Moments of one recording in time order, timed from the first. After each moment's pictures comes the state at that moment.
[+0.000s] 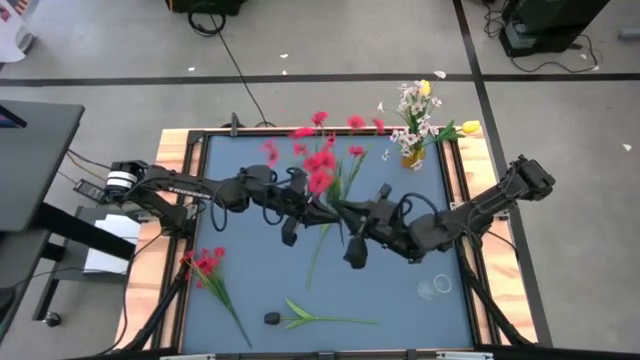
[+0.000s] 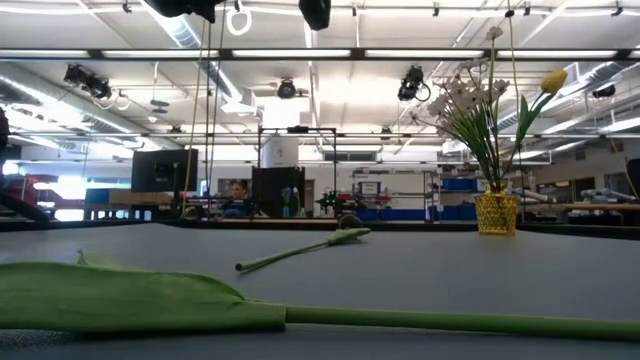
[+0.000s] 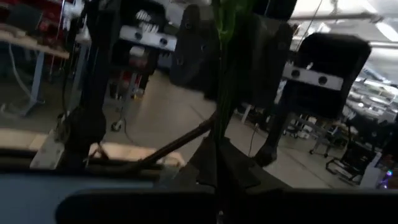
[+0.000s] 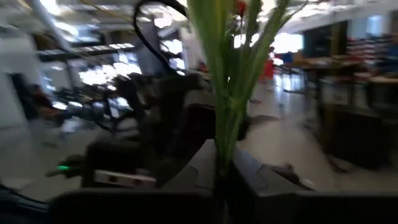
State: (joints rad) left arm -0.02 1.49 0.99 0.66 0.35 -0.40; right arm 0.46 1.48 1.17 0.50 0.99 0.02
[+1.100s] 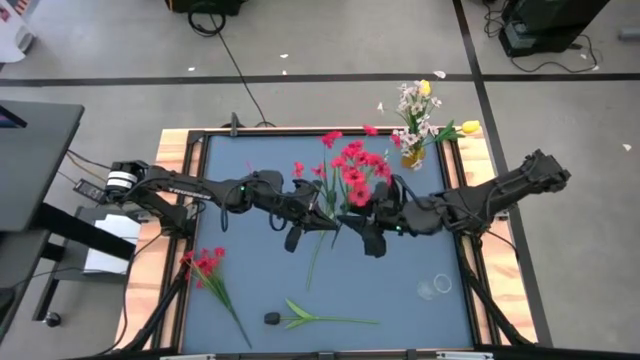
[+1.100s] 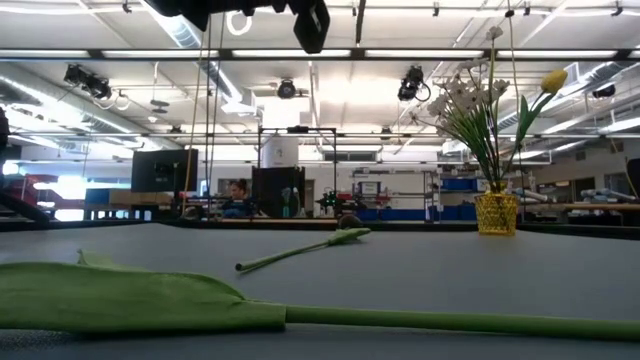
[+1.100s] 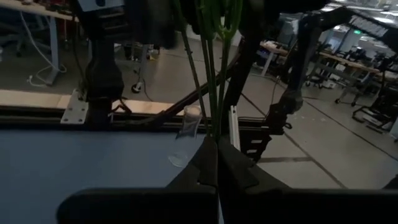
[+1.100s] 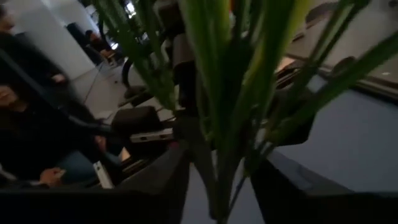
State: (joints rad) left arm -0.03 1.49 0.99 0.44 0.34 -0.22; right arm 0.35 1.31 1.17 -0.13 0.54 0.60
